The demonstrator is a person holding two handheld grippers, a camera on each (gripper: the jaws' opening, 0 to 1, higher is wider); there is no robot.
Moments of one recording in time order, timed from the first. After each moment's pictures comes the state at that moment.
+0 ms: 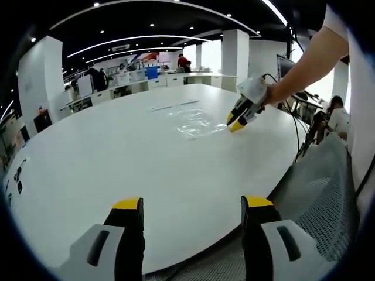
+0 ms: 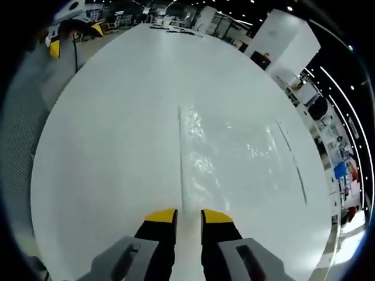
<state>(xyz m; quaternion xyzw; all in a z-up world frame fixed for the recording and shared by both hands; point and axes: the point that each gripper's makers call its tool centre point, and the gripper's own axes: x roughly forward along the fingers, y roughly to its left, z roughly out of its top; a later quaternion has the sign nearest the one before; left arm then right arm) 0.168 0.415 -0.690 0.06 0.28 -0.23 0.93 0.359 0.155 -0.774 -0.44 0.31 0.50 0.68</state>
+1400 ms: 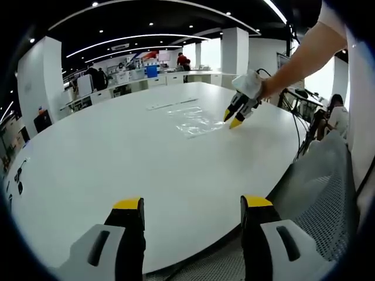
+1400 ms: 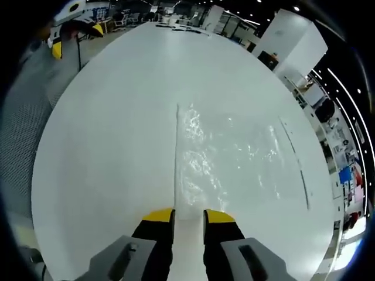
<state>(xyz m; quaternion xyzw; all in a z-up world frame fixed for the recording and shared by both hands) 0.167 0.416 -0.693 0.06 0.29 -0.23 0.93 0.372 0.155 -0.777 -0.43 0.33 0.51 0.66</state>
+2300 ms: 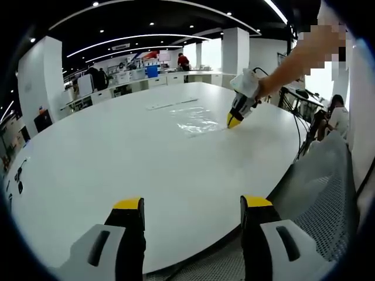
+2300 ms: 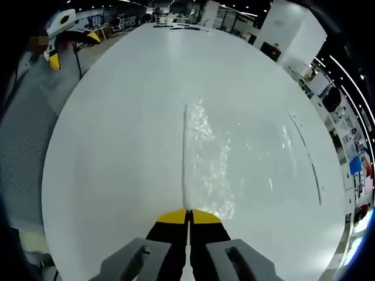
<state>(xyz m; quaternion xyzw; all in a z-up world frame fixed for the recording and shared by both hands) 0.168 0.416 -0.692 0.06 0.28 -0.22 0.93 0.357 0.158 -0.780 -0.42 0.35 0.53 0.65</state>
